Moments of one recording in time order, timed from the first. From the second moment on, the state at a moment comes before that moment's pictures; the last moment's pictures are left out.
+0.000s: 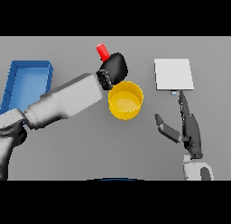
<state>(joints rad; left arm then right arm) -1.23 0.27 -1.15 -0.83 -1.07 -0.35 0.05 0.15 -0.03 0.11 -1.71 0.24 -0.08 -0.08</state>
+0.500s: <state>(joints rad) -1.35 0.24 -1.31 -0.76 -1.14 -0.33 -0.05 0.14 -0.05 0.11 -1.71 0.27 -0.09 -0.09</state>
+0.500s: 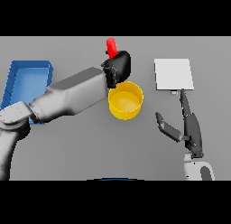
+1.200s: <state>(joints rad) -1.64 0.40 -0.98 -0.46 -0.84 -0.25 -0.01 0.12 -0.04 0.10 -1.70 0.22 -0.07 -0.11</state>
